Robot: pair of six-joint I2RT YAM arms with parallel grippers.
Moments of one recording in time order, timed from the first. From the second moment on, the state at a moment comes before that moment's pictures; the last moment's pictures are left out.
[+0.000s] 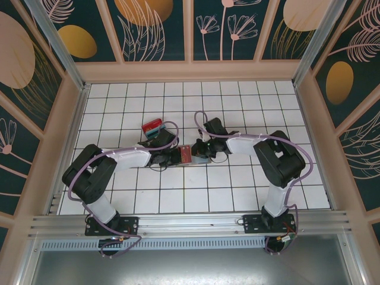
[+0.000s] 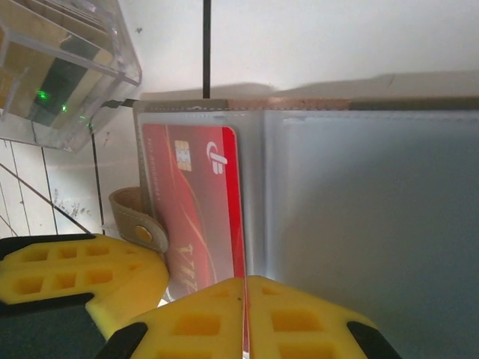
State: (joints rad) left arm -0.67 1.69 0.83 -0.17 0.18 -0.78; right arm 0.62 1.84 0.98 -0.14 -0.50 0.69
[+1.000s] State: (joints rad) left arm -0.67 1.69 0.82 -0.16 0.20 -0.79; right arm 0.62 1.87 0.98 -0.11 -0.53 0.70
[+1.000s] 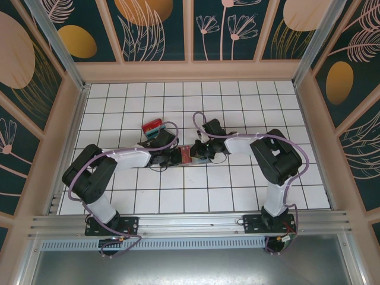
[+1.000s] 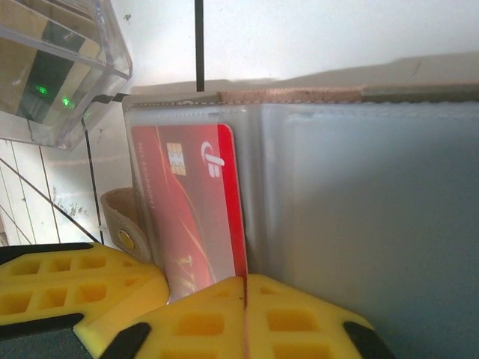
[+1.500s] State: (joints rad) left arm -0.67 1.70 0.83 -0.14 0.21 -0.79; right arm 0.58 1.82 0.92 -0.09 -0.55 0.70
